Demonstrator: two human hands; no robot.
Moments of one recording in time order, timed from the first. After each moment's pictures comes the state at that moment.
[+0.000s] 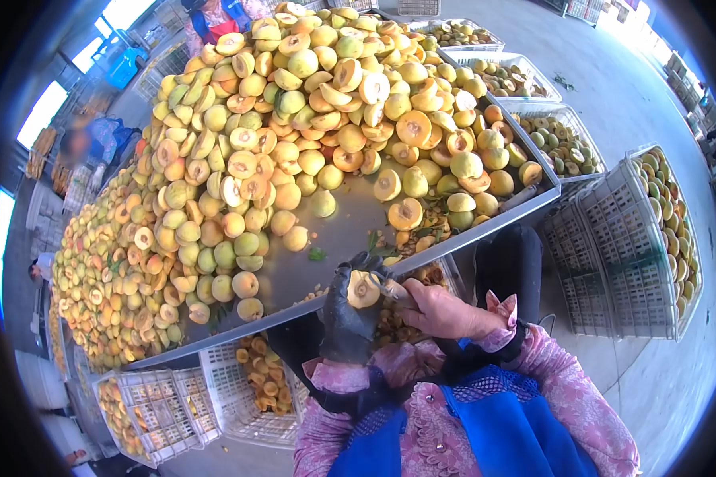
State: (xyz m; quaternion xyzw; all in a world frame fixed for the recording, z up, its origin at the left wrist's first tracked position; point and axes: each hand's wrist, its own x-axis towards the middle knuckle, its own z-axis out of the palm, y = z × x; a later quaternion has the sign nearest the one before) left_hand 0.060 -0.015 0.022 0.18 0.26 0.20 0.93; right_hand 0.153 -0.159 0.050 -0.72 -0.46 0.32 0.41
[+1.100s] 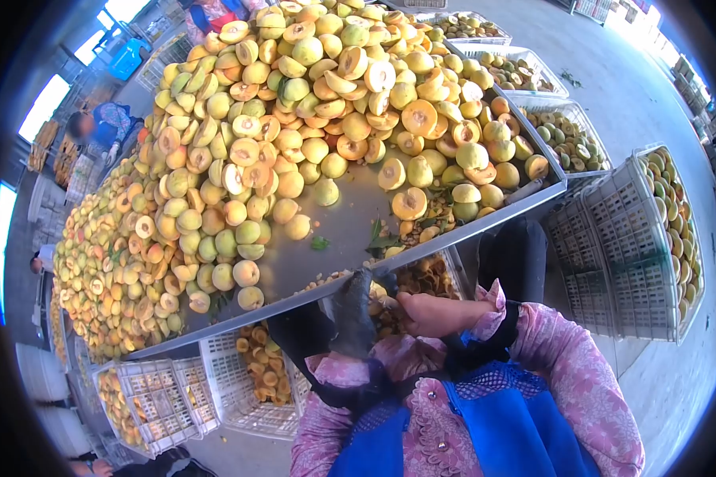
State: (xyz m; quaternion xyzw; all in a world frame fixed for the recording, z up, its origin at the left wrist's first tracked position) left_hand 0.037 -0.030 0.028 0.66 0.26 0.18 0.68; right_hand 0.148 -0.148 0.036 -0.68 -0.50 0.46 0.27
